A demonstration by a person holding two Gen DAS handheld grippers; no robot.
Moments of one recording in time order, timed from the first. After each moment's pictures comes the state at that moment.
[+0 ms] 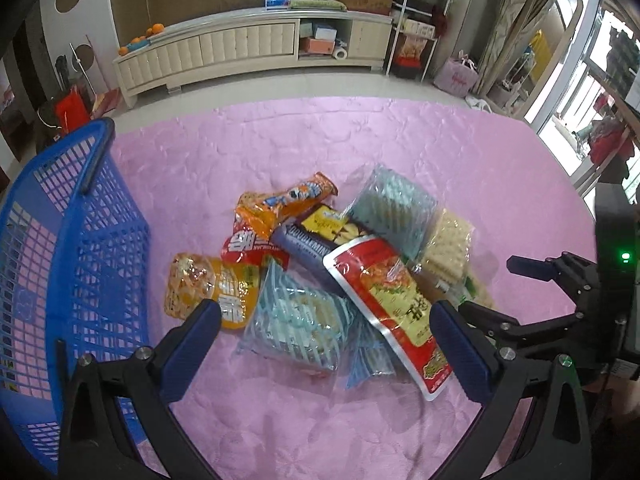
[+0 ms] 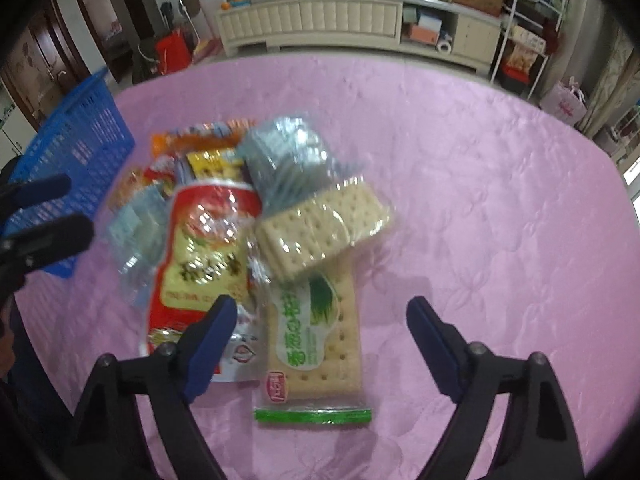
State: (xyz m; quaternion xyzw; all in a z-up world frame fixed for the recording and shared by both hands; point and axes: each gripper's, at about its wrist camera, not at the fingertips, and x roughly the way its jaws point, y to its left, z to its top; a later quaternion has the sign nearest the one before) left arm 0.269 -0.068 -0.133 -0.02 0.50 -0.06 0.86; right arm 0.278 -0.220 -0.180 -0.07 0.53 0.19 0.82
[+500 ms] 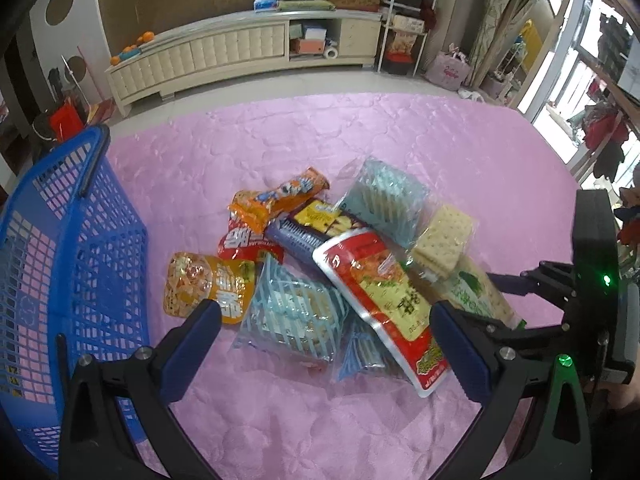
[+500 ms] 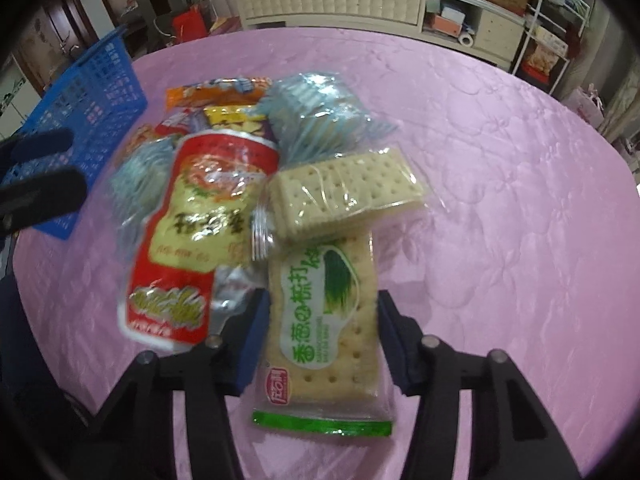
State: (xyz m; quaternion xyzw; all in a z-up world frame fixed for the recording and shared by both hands) left arm 0.265 -0.076 -0.127 0.00 0.49 -0.07 0.87; right arm 0.259 -0.216 -0.190 -0.09 0.54 0.22 0.81
